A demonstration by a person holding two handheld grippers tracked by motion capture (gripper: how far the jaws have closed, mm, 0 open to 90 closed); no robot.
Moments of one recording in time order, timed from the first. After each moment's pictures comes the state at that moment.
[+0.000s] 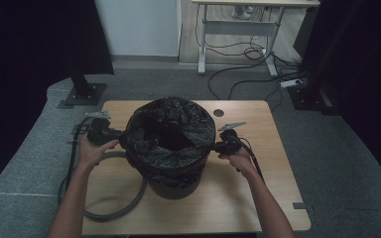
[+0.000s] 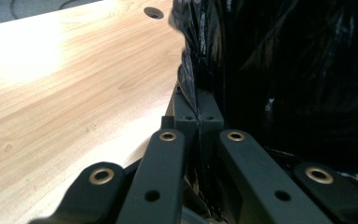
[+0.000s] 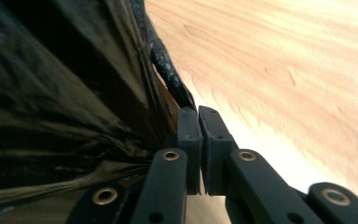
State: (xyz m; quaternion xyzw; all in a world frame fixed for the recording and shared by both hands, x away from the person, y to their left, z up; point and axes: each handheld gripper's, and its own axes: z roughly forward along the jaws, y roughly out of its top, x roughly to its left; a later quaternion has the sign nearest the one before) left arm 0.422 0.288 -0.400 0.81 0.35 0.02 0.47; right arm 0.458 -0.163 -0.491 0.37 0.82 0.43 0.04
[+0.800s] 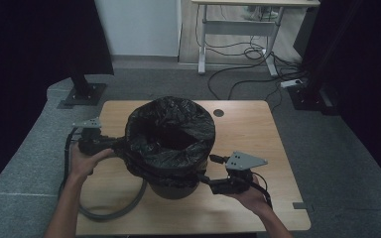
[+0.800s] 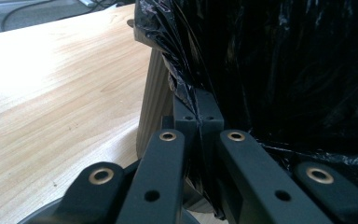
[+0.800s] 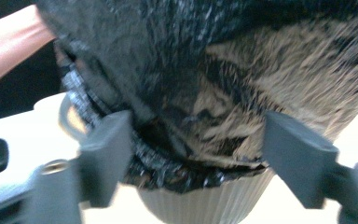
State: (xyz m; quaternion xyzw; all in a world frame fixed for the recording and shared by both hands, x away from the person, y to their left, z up) left arm 0.386 0.297 -0.392 0.80 0.33 0.02 0.50; right arm 0.288 -0.146 -0.400 0.24 0.78 0.55 0.16
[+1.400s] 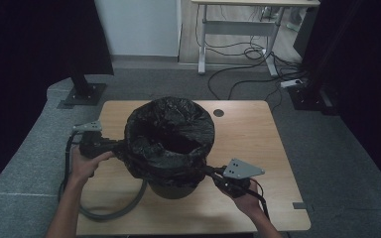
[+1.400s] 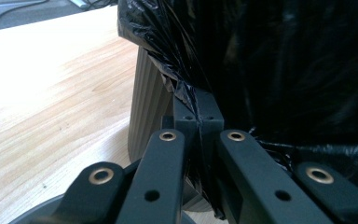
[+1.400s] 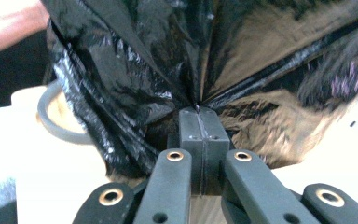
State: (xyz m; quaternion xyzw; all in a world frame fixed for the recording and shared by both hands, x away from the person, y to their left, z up) left arm 0.381 0.295 -0.400 0.80 0.32 0.02 0.50; right arm 0.287 -0.146 -0.429 0.21 0.78 0.56 0.20
